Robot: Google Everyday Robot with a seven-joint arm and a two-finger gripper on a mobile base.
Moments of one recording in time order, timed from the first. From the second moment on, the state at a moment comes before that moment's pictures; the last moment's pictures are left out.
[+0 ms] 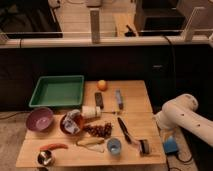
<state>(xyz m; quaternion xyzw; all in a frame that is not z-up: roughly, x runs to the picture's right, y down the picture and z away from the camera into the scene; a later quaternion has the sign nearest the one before) 0.283 0.204 0.755 -0.26 -0.06 -0.16 0.95</state>
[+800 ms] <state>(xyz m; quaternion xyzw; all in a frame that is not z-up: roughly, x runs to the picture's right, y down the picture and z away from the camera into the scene) 0.242 0.131 0.780 -0.19 -0.08 -0.24 0.95</state>
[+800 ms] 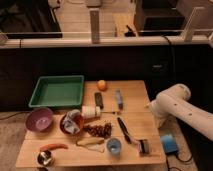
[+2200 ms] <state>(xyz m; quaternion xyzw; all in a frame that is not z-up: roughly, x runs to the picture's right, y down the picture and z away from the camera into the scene) 0.148 0.060 0.835 -0.11 -0.18 -0.47 0.86</state>
